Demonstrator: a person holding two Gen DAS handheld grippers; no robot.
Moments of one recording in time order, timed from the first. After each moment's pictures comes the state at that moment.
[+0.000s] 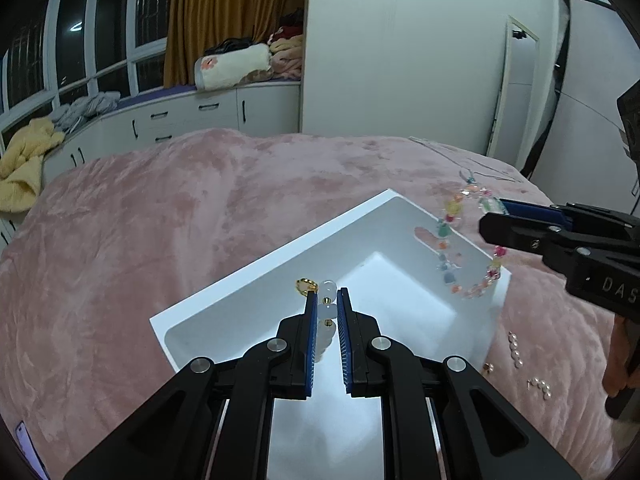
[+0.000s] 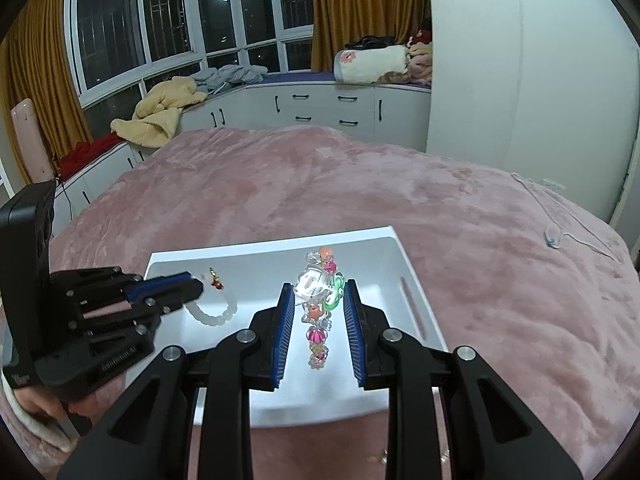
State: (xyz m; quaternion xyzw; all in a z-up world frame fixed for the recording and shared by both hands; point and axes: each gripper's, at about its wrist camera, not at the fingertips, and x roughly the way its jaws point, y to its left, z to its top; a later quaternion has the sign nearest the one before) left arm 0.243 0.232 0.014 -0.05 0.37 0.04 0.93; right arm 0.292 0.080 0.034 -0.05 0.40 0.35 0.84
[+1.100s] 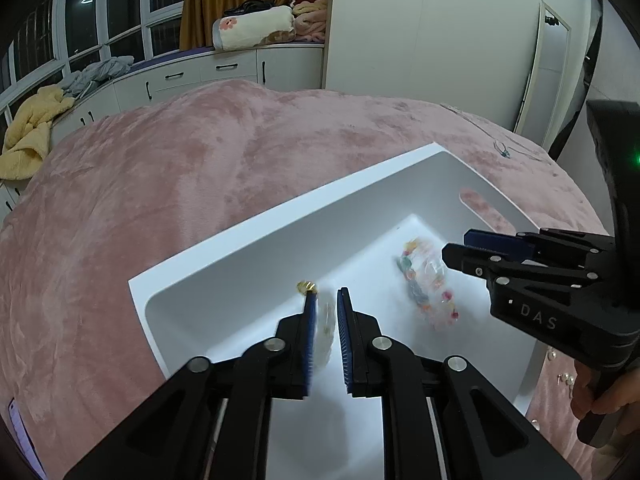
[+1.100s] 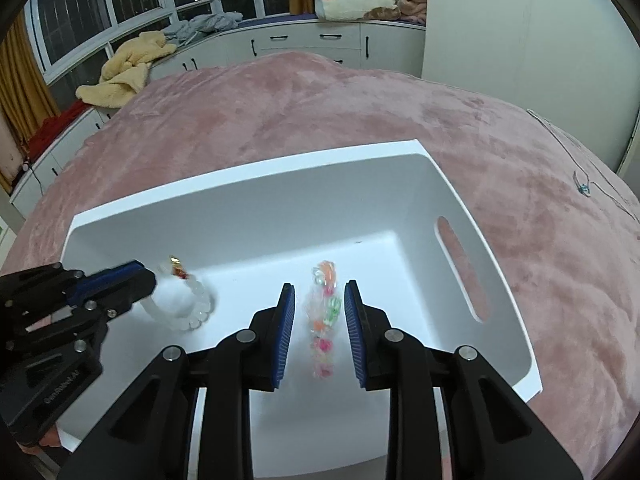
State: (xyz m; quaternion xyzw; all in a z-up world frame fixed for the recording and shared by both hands) left arm 0.259 0.252 -0.030 -0.07 0.42 0.07 0.90; right arm 0.315 0.118 -0.049 -0.08 0.49 0.30 0.81
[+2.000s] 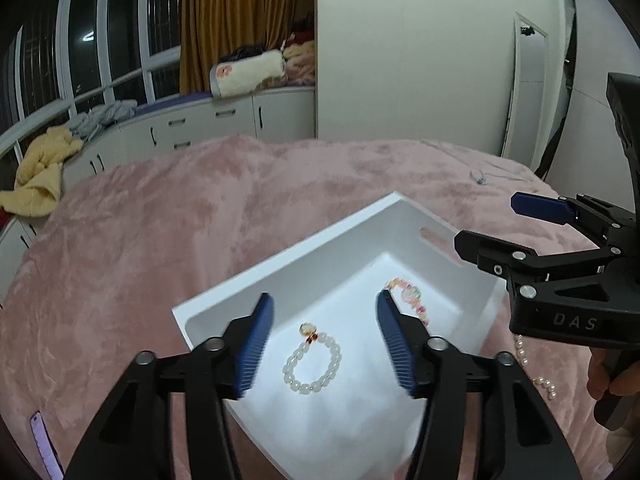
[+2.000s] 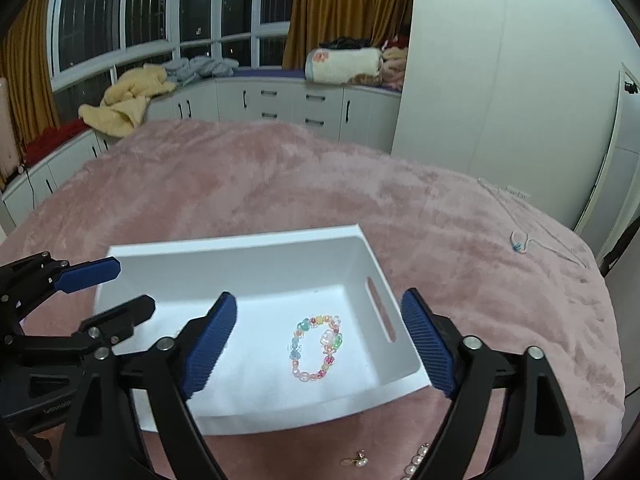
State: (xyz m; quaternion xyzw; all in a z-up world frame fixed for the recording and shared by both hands) left arm 0.220 0.210 0.037 -0.03 0.36 0.08 0.93; right arm 0.280 0.069 0.048 -0.10 0.38 0.28 0.88
